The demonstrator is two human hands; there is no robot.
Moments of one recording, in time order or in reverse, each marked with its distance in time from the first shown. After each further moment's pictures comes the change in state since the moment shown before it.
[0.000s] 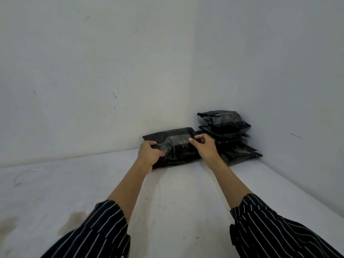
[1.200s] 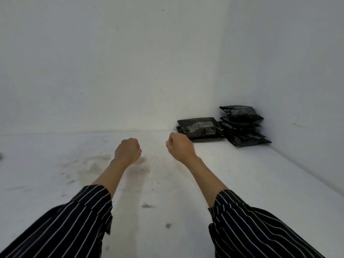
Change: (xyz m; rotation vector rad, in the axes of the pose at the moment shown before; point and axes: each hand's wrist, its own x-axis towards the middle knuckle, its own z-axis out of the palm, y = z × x) left_hand -0.159 -0.034 -0.178 0.902 0.278 0.211; right_hand -0.222 -0.105 0.068 -0.709 -0.324 -0.506
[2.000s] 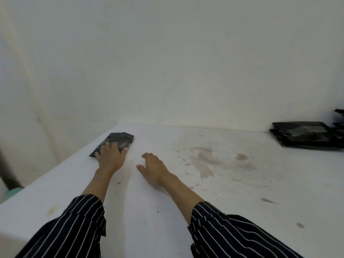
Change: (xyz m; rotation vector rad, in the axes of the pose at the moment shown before) left_hand -0.113 -0.312 -0.181 0.315 0.228 -0.486; right_hand -0.076 -0.333 0.173 0.309 -0.443 -0.402
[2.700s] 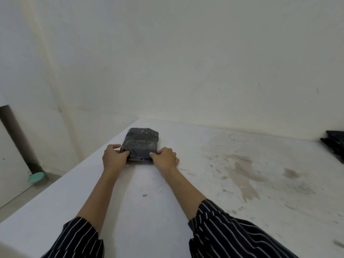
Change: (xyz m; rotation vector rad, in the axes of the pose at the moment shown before) left_hand 0.036 -0.055 -0.006 -0.855 0.114 -0.358; right_hand 0.113 -0.025 0.048 0.289 0.147 0.415
